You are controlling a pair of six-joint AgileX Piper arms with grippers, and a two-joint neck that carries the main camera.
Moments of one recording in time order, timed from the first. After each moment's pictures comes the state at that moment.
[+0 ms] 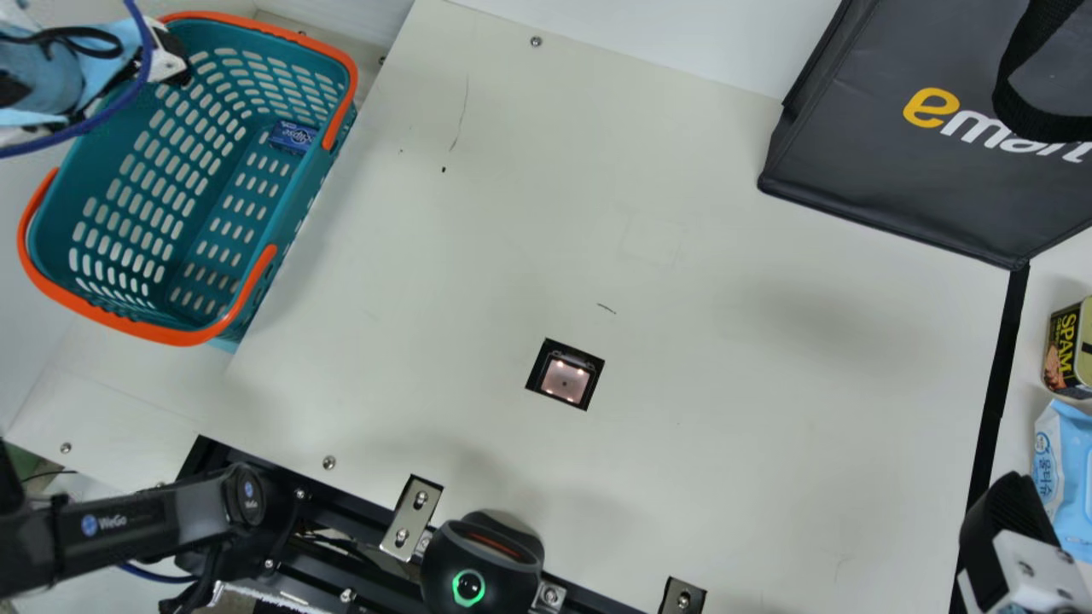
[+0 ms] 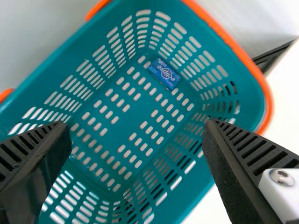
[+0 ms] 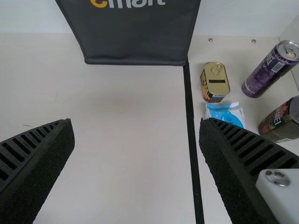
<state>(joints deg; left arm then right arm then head) 34.0 89.1 -75.4 -5.5 55.6 -8.0 0.6 42.7 -69.7 -0.8 69.5 0.0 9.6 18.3</state>
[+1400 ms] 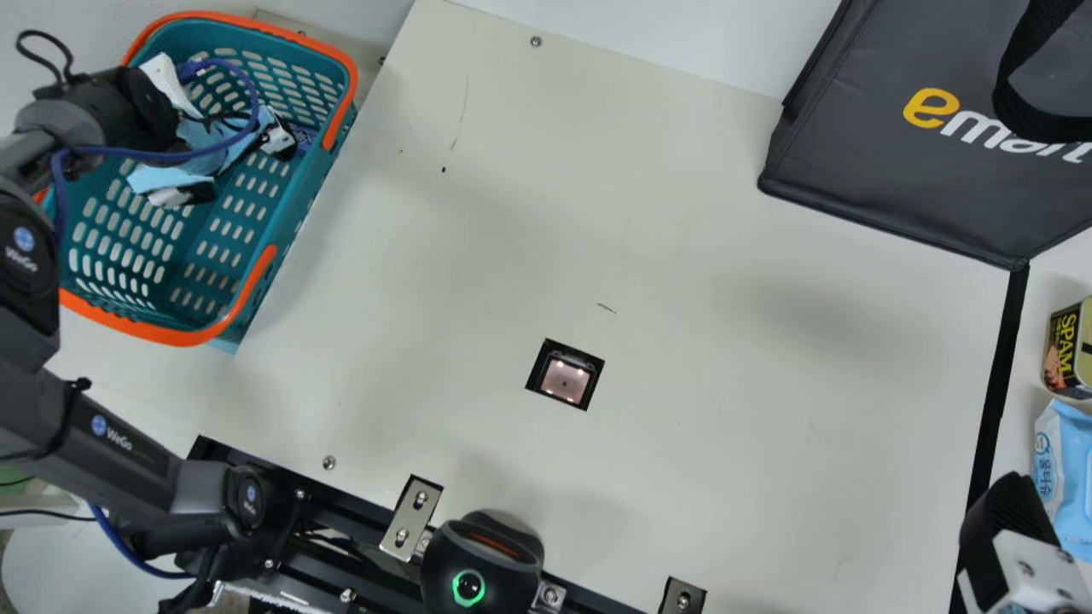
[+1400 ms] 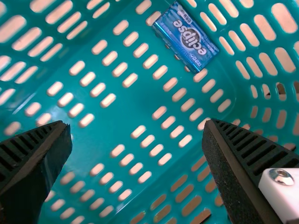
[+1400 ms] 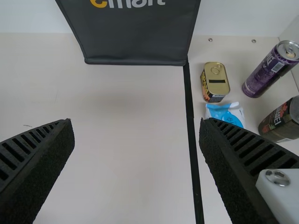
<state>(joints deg) 29.3 111.9 -64.5 -4.7 30.7 -16.4 0.6 42.7 -69.7 -0.8 69.5 0.0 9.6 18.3</state>
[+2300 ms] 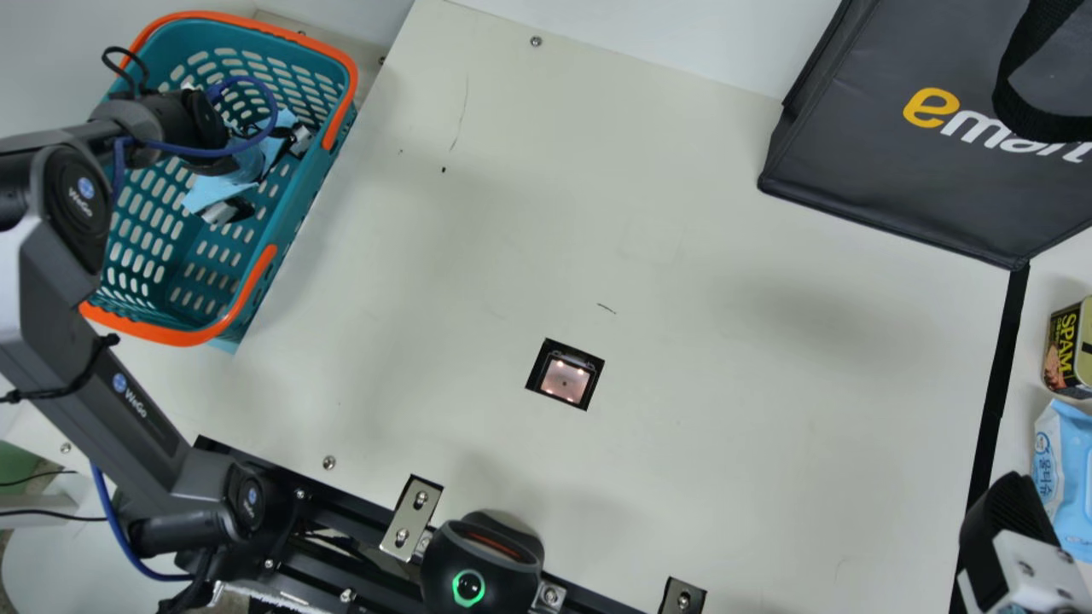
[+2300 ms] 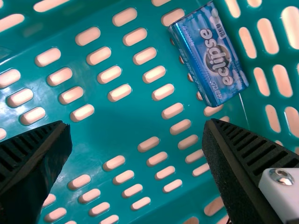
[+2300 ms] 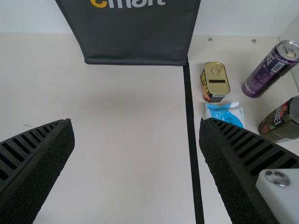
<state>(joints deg) 27.2 124.2 -69.2 -0.9 24.3 -35.2 0.6 42.7 -69.7 -0.8 69.5 0.0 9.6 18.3</state>
